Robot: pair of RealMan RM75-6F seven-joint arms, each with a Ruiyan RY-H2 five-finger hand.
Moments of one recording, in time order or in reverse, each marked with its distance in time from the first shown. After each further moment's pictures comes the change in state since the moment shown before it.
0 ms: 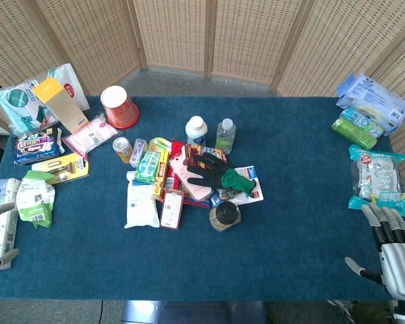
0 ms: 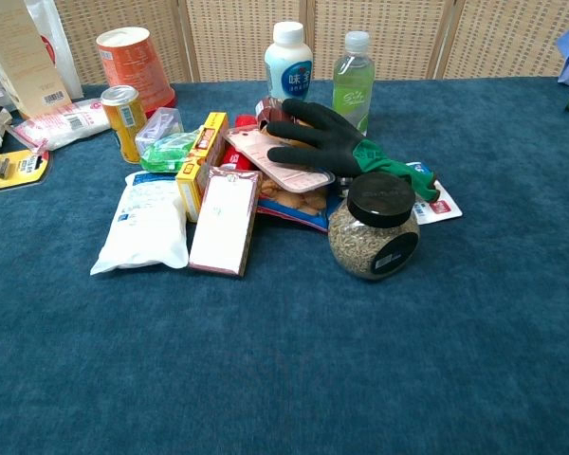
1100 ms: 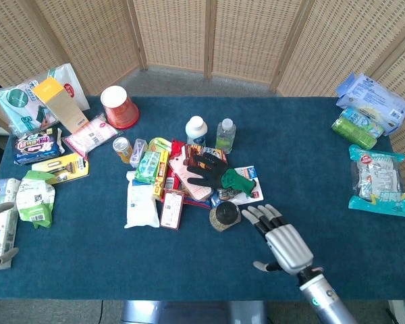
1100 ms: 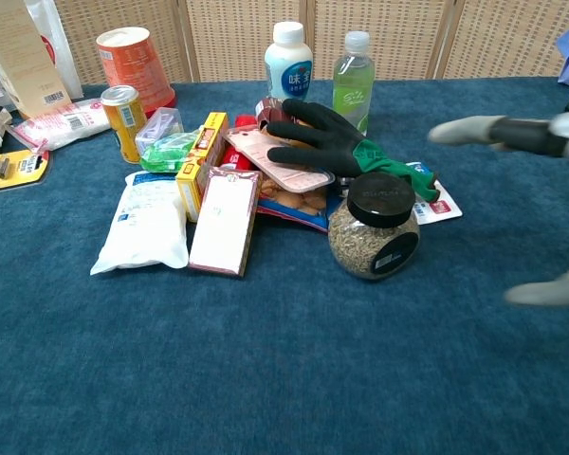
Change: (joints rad) left arm -0.008 0.003 -0.006 0.000 -0.025 -0.020 -0.009; right arm 0.330 -0.236 0.067 -0.233 0.142 -0.541 -0.315
